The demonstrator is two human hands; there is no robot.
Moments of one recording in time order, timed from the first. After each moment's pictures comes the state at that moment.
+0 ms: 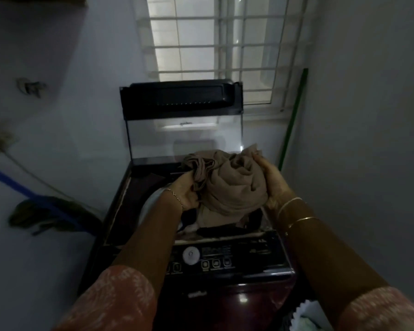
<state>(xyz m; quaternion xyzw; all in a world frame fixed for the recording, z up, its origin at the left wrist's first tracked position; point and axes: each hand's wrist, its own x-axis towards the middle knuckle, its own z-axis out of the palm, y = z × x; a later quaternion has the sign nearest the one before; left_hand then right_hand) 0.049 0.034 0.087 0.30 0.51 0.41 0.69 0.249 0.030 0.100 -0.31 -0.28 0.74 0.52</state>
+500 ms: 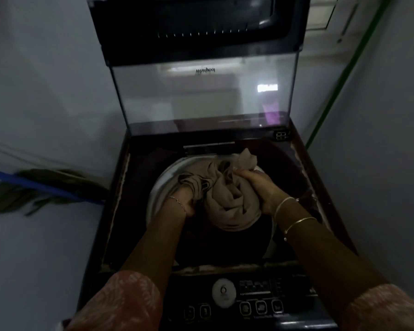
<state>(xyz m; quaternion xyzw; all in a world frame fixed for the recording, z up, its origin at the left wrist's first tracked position) -0.030 0.145 -0.057 0.20 0.68 0.32 0.63 0.159 0.161 -0.043 -0.50 -0.31 0.72 0.36</state>
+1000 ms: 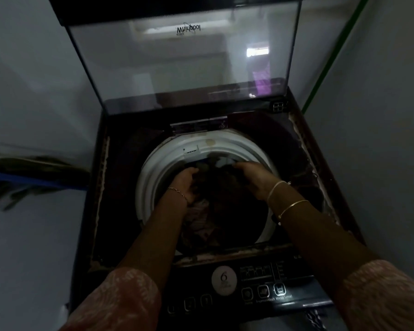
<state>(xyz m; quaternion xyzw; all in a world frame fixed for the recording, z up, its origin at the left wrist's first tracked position) -0.014 0.152 -0.083 0.11 0.61 0.33 0.71 0.154 0.160 -0.066 -0.63 -0.23 0.69 0.28</state>
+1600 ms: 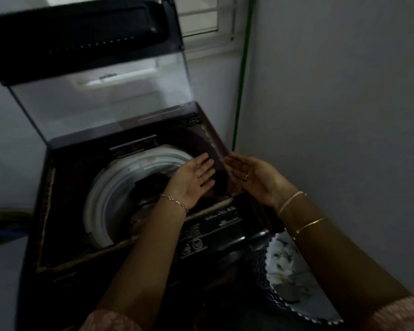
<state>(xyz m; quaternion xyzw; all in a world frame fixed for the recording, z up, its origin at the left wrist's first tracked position) 0.145 0.054 0.014 0.27 0.43 0.36 0.78 0.313 0.018 0.021 -0.48 -0.20 0.68 0.52</state>
